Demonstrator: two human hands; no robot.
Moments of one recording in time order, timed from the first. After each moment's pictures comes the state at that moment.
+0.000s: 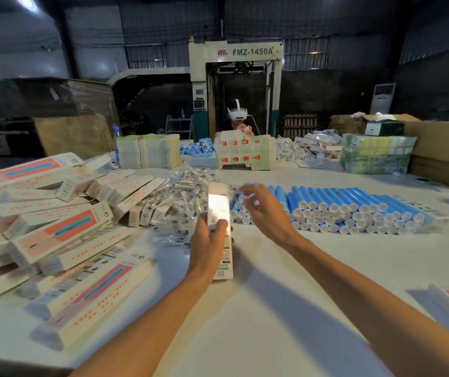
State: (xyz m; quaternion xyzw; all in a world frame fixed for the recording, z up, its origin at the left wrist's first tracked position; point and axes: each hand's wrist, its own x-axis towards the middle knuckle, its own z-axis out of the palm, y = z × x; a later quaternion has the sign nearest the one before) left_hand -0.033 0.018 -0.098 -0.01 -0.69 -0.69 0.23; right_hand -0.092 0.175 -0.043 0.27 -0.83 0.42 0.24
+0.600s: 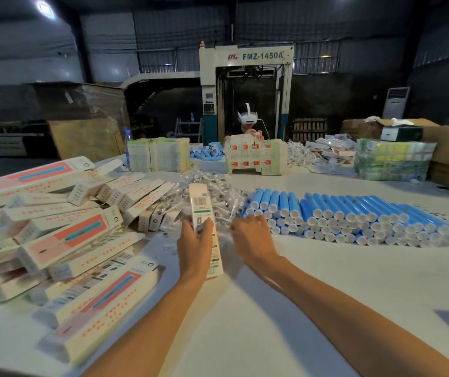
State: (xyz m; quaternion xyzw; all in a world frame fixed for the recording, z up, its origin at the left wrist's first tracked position) left_hand -0.057 -0.025 -0.100 0.07 -0.70 -0.63 0.32; right_hand -0.121 0.112 -0.097 0.23 -0.93 0.10 0.27
